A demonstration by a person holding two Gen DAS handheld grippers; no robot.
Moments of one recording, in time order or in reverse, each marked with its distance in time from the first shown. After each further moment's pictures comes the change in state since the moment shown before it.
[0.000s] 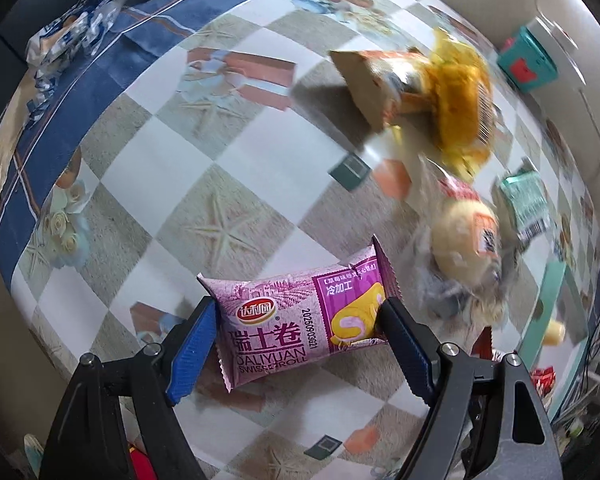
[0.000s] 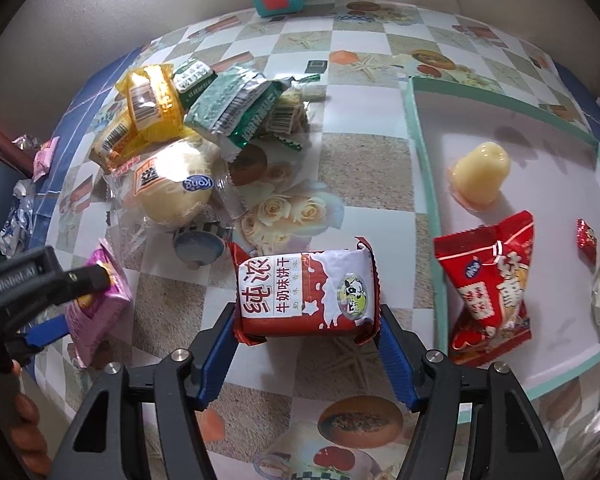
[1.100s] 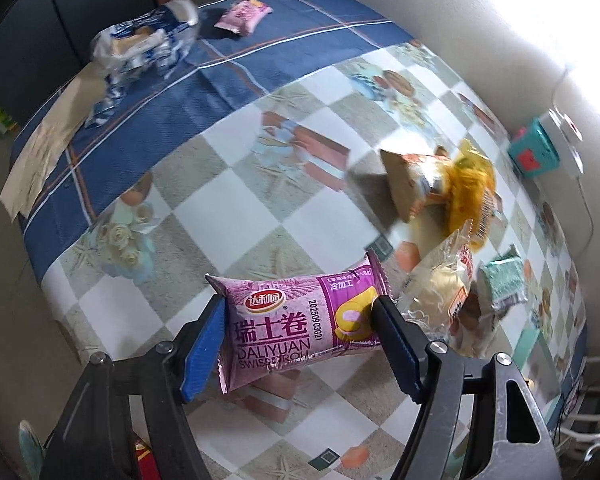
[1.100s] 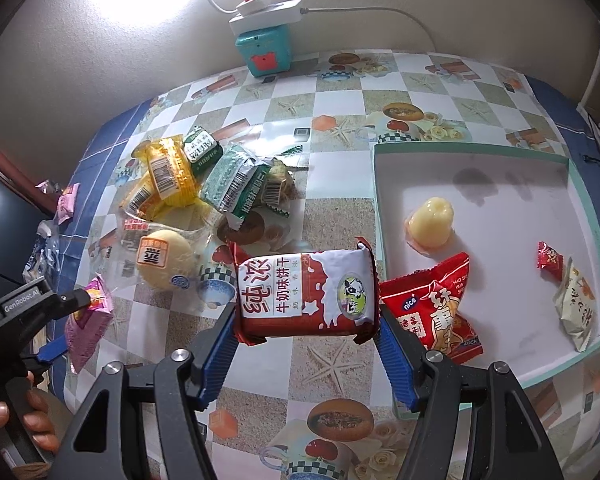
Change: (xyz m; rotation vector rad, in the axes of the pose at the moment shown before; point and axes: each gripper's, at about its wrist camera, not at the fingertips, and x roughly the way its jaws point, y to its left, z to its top) left arm -0.063 0.064 -0.008 -0.187 -0.164 -0.008; right arm -0.068 -0.006 0.007 0.047 -0.123 0.037
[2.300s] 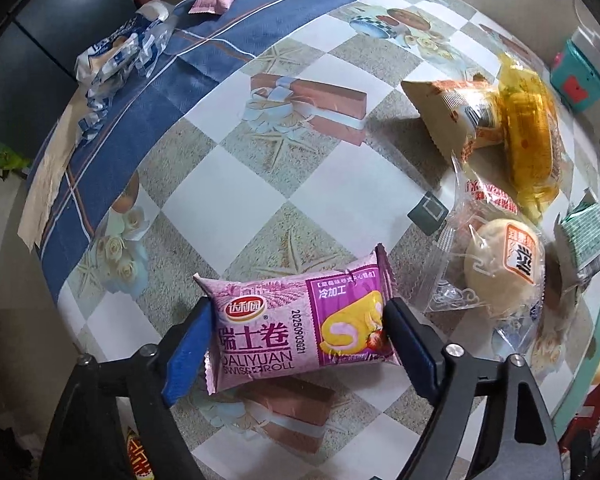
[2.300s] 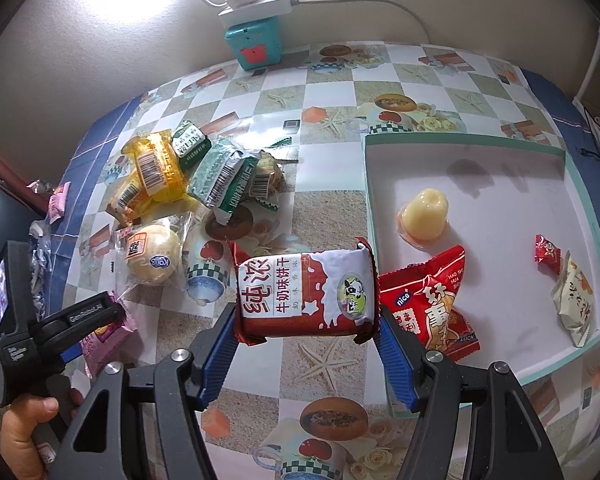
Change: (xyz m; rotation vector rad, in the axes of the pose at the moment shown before) left arm 0.075 -0.060 0.005 0.144 0.051 0.227; right arm 0.005 -0.001 0.001 0.017 0.021 -0.020
